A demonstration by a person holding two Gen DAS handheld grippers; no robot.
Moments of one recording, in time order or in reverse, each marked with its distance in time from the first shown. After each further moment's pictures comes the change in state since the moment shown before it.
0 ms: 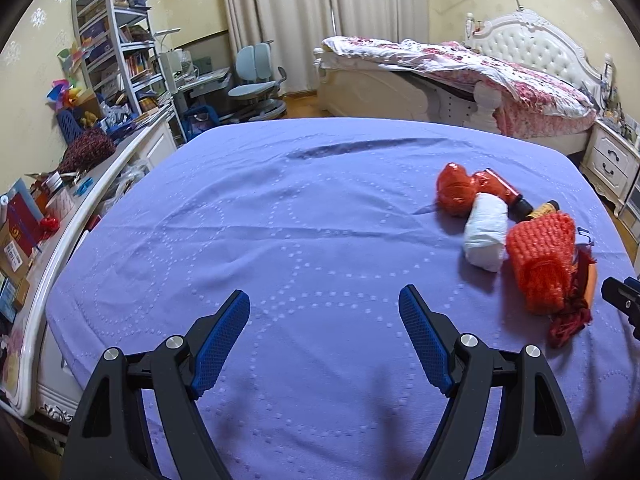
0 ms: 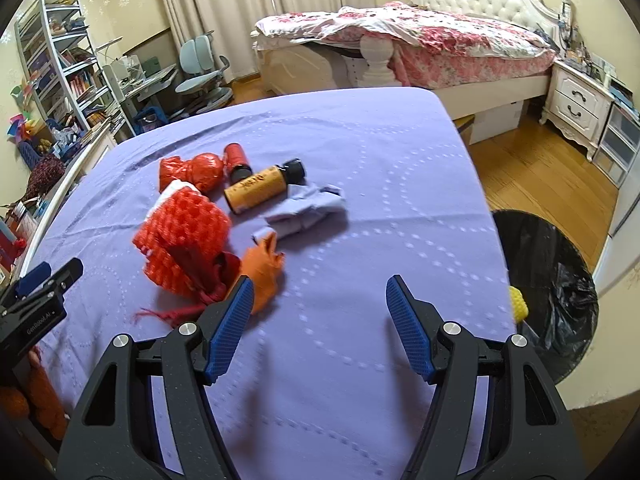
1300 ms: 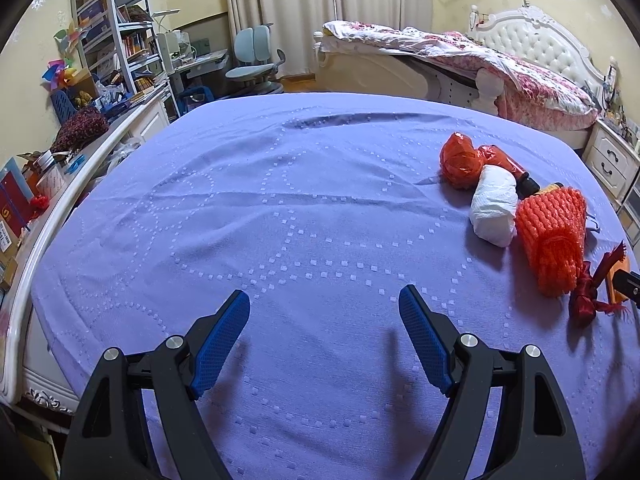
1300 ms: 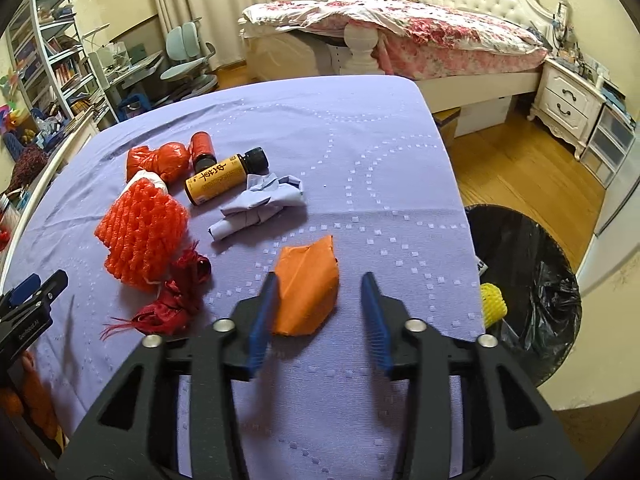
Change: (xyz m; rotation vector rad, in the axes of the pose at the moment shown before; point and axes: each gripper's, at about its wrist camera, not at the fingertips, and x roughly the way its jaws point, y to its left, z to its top) left arm 0.015 0.005 -0.013 -0.020 0.055 -0.030; right arm 0.011 -0.022 -0.003 0.004 0.054 -0.065
